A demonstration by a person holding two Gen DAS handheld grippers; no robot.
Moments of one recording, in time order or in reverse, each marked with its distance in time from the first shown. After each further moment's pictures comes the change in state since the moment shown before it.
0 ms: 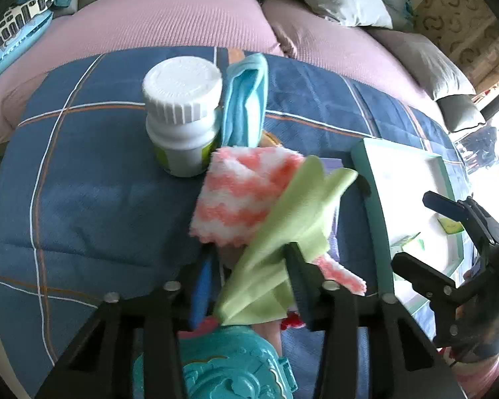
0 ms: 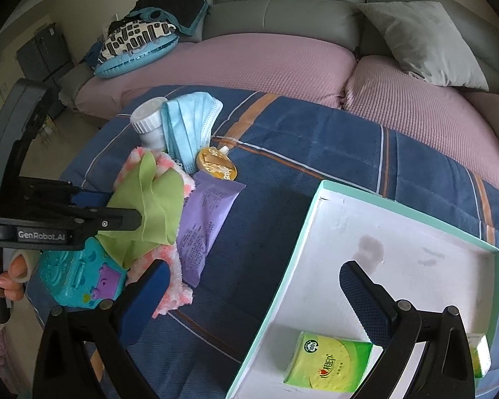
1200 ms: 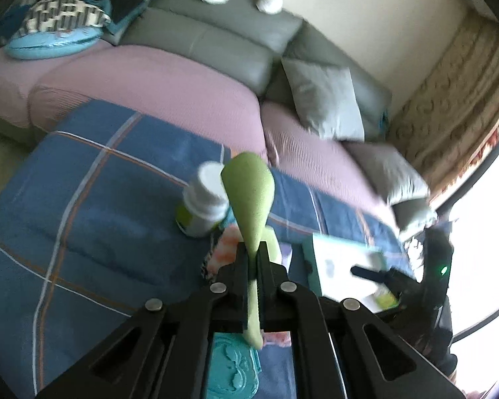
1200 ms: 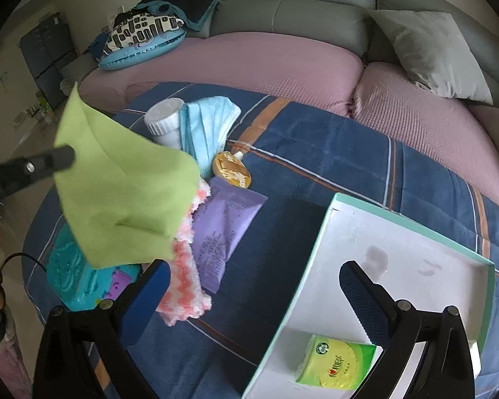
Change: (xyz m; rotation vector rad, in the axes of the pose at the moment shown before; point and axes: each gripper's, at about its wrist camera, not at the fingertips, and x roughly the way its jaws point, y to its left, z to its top) left arm -0.101 0.049 -0.035 -0.228 -0.452 -0.206; right arm -0.004 0.024 0.015 -0.041 0.012 -0.007
